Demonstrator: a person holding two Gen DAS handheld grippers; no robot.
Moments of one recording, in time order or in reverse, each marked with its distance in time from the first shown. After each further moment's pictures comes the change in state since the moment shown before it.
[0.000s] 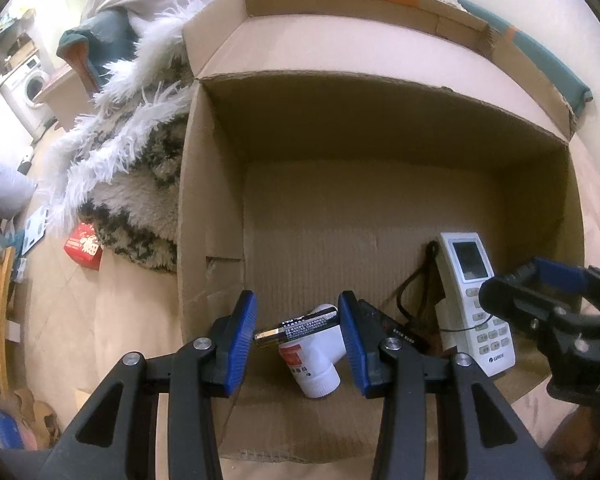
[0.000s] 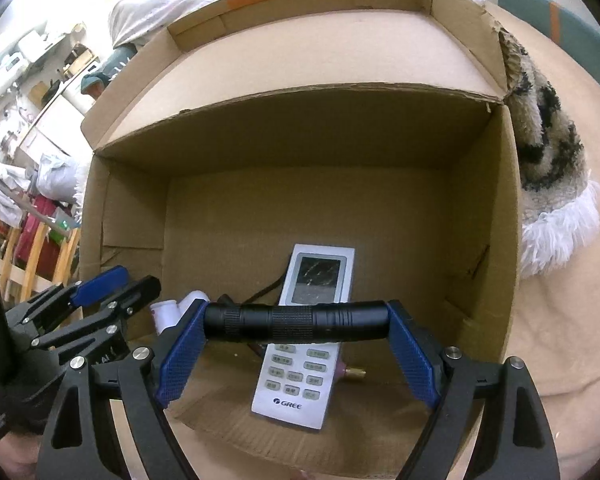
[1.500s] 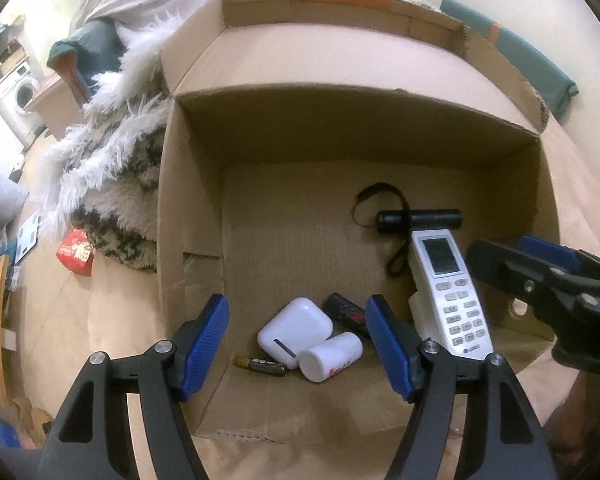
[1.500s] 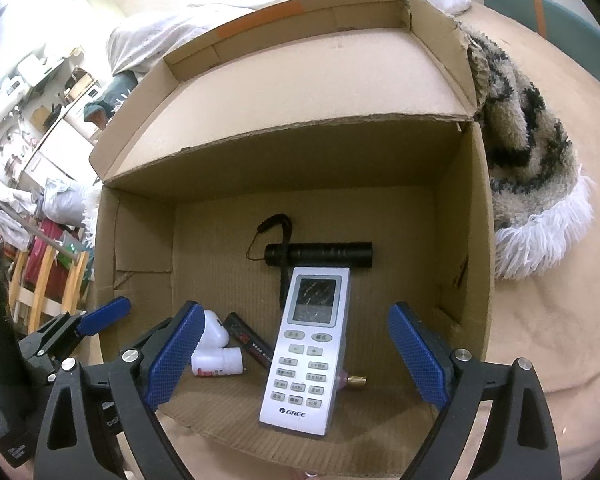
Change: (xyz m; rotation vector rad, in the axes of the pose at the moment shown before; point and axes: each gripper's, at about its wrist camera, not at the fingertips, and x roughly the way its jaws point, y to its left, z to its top) left arm -0.016 -0.013 0.000 0.031 -0.015 -0.037; right arm -0.017 -0.009 0.003 0.046 -0.072 0.028
